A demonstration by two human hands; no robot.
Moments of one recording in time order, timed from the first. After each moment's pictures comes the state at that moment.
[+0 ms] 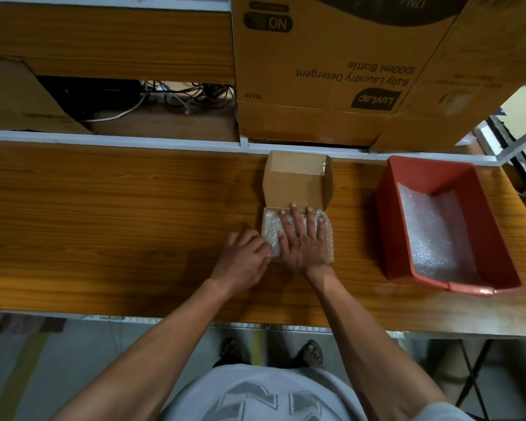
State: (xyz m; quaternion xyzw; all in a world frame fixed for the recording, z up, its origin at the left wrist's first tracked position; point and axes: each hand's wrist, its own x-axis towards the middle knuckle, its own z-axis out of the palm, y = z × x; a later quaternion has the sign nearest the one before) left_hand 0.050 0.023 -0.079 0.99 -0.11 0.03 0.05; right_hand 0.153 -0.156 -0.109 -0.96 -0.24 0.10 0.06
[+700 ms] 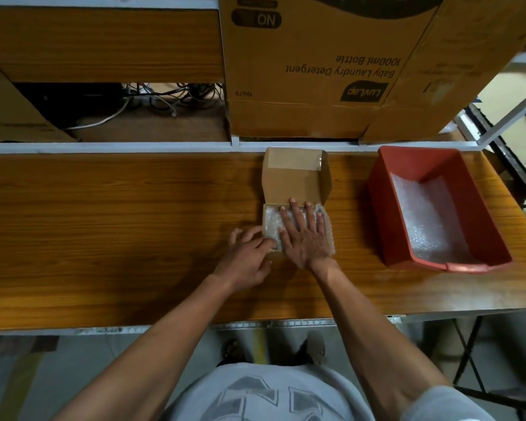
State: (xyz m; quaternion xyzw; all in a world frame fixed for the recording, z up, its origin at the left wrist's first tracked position) left_hand 0.055 0.033 -0.081 0.98 -0.13 -0.03 0.11; right_hand 0.151 -0.155 -0.103 -0.96 -0.22 0.13 0.06
